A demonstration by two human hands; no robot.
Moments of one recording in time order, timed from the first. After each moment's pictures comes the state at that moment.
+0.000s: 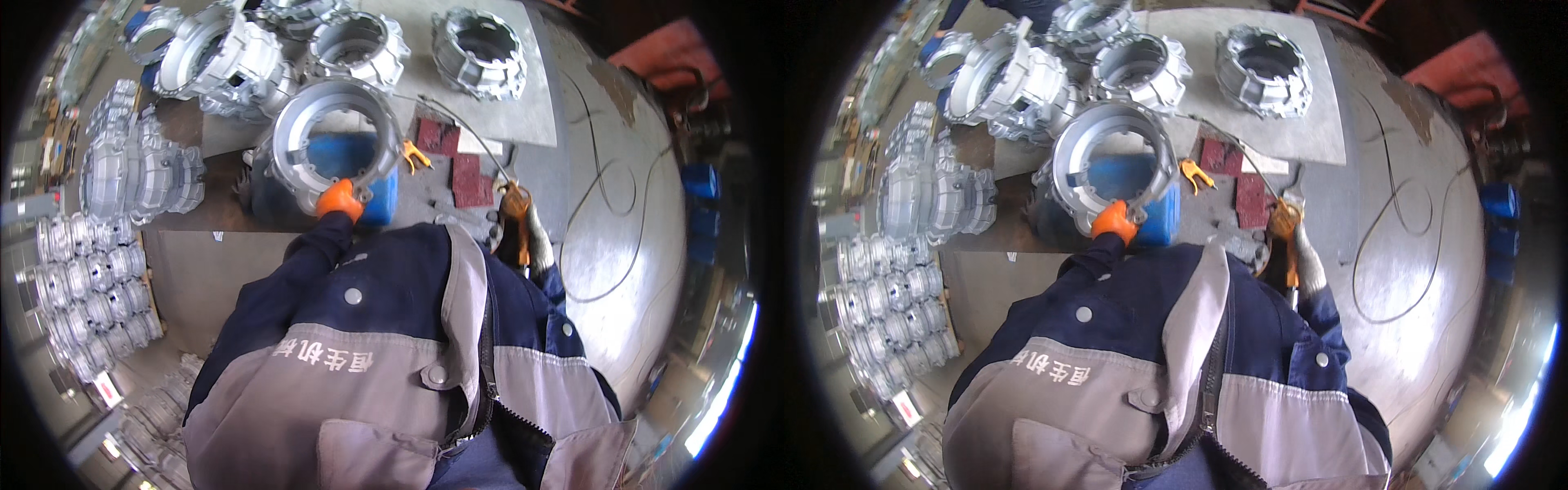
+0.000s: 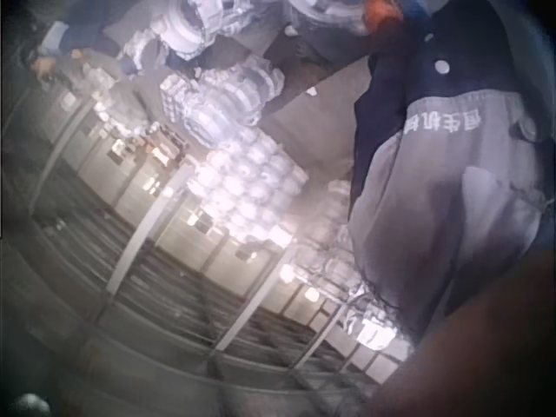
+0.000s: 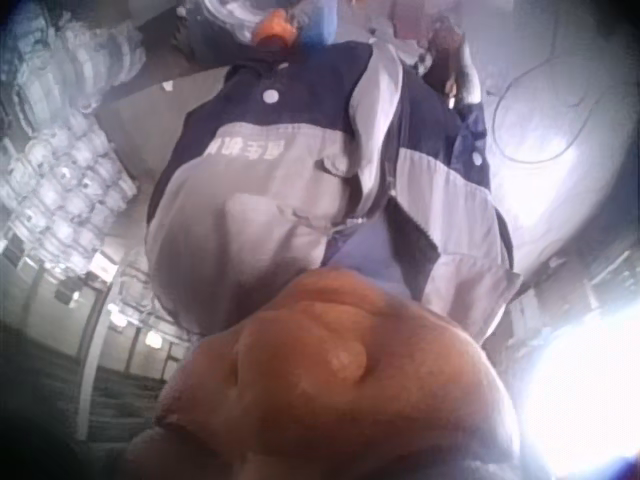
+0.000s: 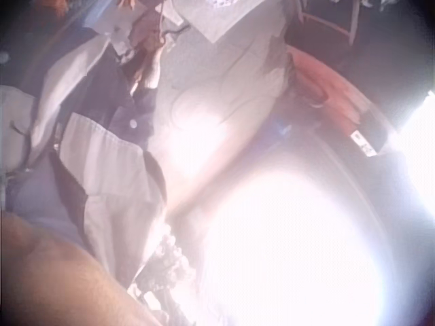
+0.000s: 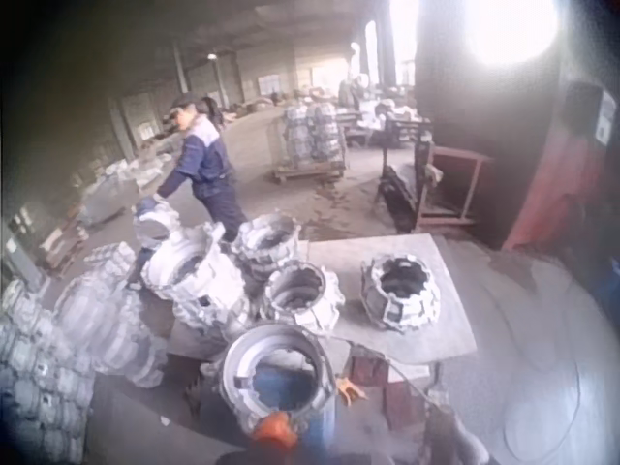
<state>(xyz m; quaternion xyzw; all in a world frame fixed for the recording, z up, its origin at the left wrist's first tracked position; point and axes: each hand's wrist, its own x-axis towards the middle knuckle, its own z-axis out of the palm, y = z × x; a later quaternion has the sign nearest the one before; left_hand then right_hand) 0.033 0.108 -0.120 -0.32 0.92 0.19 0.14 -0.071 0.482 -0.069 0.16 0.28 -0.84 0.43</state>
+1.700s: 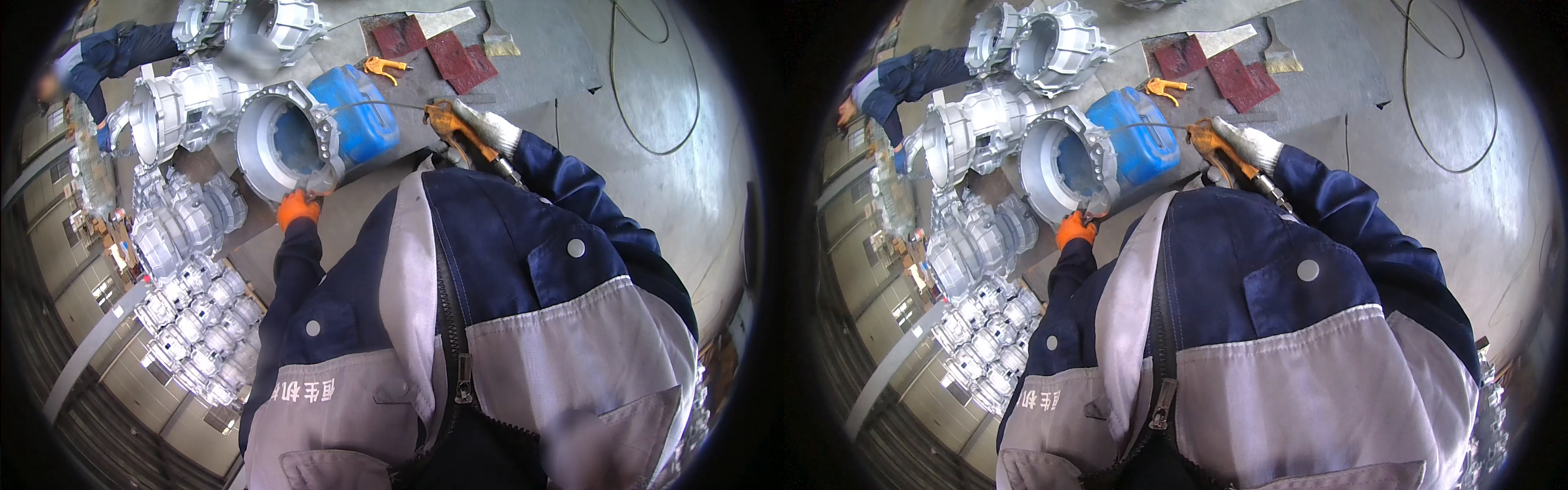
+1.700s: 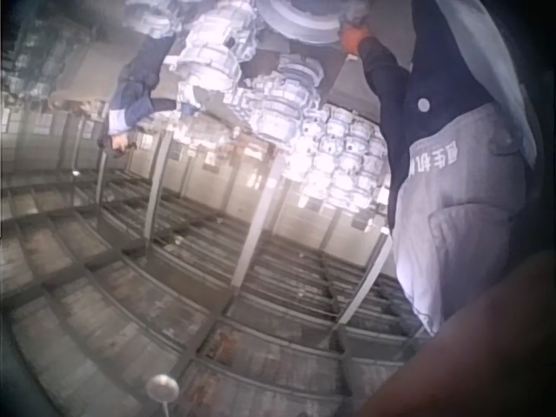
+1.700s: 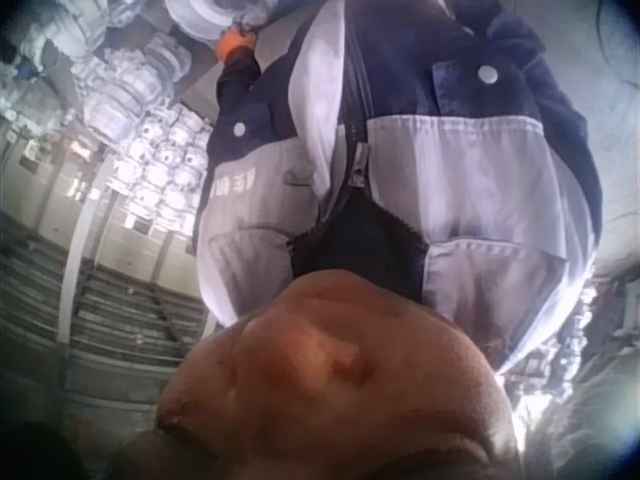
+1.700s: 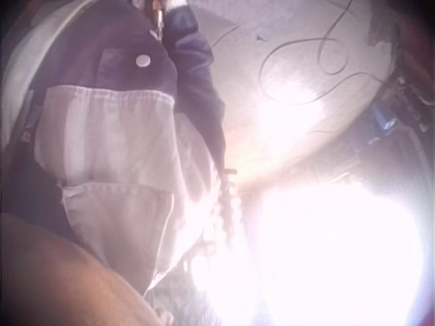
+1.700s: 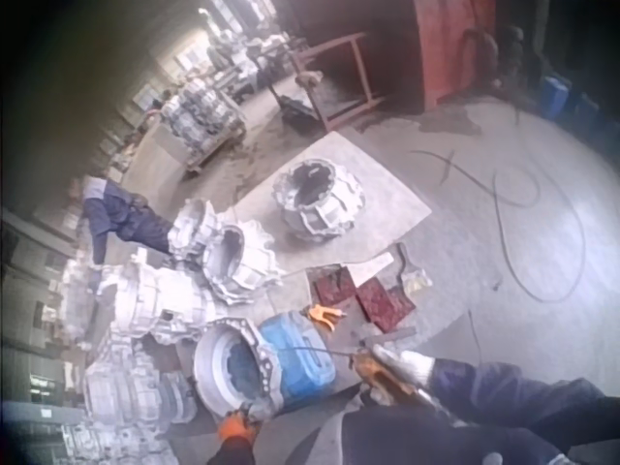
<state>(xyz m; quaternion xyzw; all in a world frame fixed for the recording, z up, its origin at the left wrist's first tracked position) 0.137 0.069 -0.110 -0.20 0.94 -0.11 0.26 -0.029 0.484 -0.148 0.14 0.32 -0.76 0.55</state>
